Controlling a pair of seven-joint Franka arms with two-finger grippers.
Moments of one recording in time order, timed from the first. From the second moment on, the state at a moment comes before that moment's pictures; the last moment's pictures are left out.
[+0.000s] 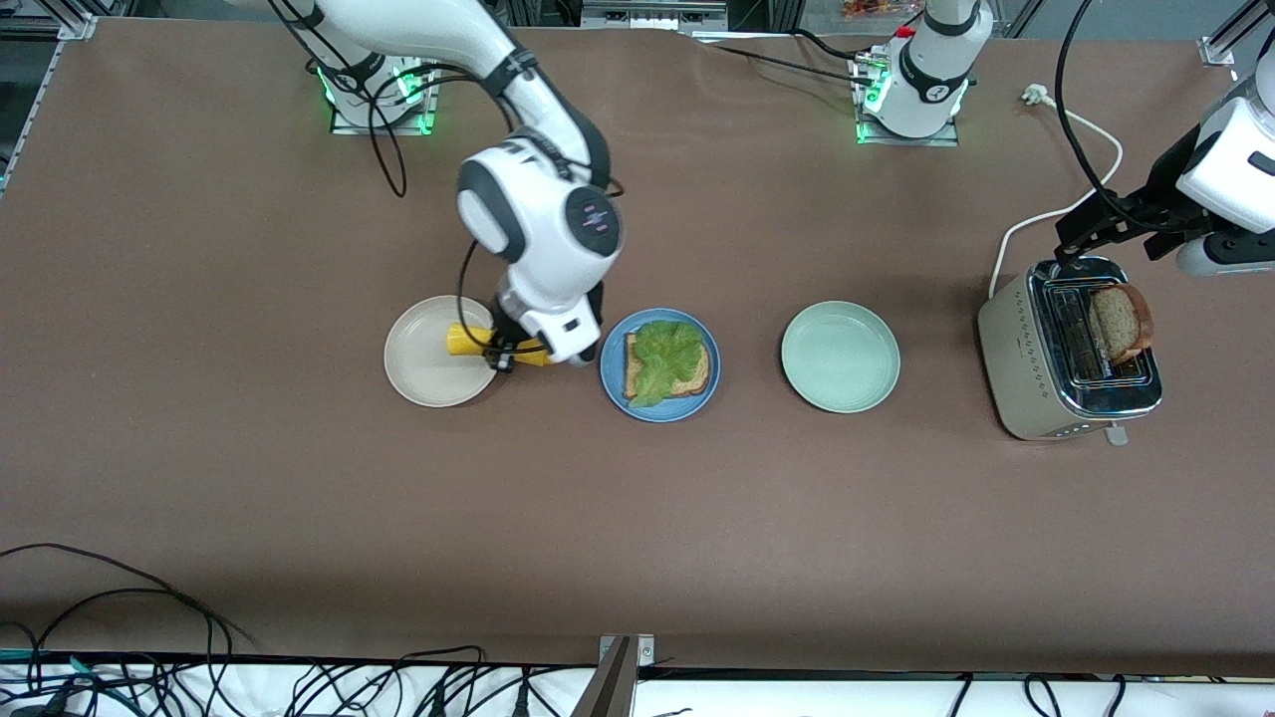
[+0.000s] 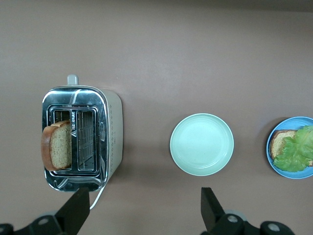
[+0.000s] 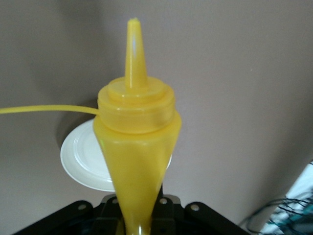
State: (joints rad) left arm 0.02 0.02 -0.11 -1.54 0.02 1.58 -0.19; right arm 0.75 0.64 -0.05 -1.38 -0.46 1.74 -0.64
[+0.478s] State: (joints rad) left arm 0.02 0.02 -0.11 -1.54 0.02 1.57 -0.19; right arm 0.93 0.74 -0.06 -1.36 -0.77 1.71 -0.51
